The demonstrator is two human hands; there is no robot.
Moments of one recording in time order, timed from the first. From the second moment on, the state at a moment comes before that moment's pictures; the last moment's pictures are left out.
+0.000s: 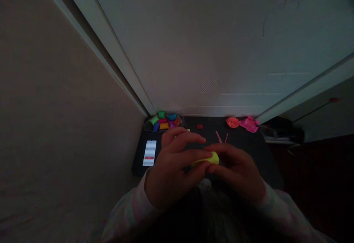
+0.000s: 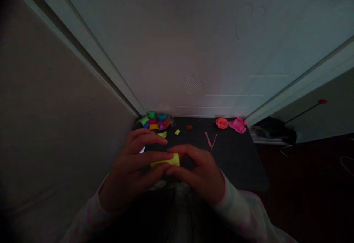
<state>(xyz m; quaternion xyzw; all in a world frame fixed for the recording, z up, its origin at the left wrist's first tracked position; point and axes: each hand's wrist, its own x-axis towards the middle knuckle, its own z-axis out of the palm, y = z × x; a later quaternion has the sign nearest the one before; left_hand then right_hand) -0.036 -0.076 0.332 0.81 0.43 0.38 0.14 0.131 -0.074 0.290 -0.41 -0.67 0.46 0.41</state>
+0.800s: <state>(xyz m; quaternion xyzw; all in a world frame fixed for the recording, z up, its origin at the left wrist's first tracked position) -0.040 -0.072 0.319 0.76 0.45 0.41 0.20 0.130 -0.070 0.307 -0.44 -0.76 0.32 0.36</state>
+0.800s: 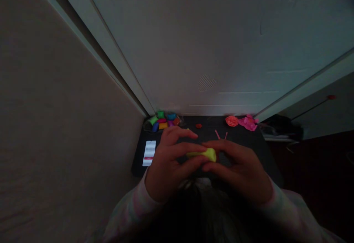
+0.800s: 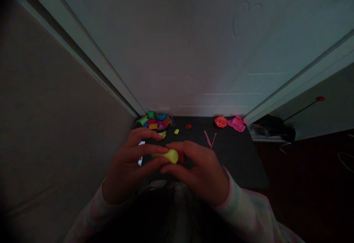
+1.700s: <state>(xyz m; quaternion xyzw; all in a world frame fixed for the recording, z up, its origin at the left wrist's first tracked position) -0.037 -0.073 0.299 0.57 0.36 0.48 0.56 0.136 -0.069 0.301 -0.38 -0.68 0.45 0.44</state>
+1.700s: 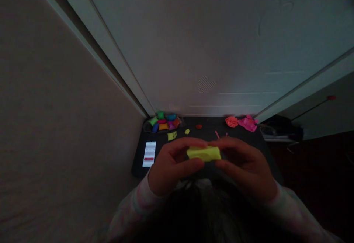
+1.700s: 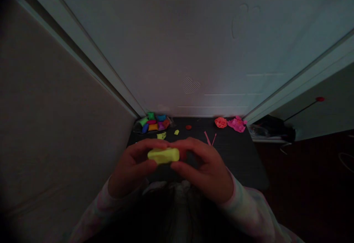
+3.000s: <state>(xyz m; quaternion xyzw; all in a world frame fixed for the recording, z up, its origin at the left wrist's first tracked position) -0.021 -0.079 0.305 0.63 0.49 0.48 0.35 0.125 -0.072 0.279 -0.33 -0.65 0.41 0.55</state>
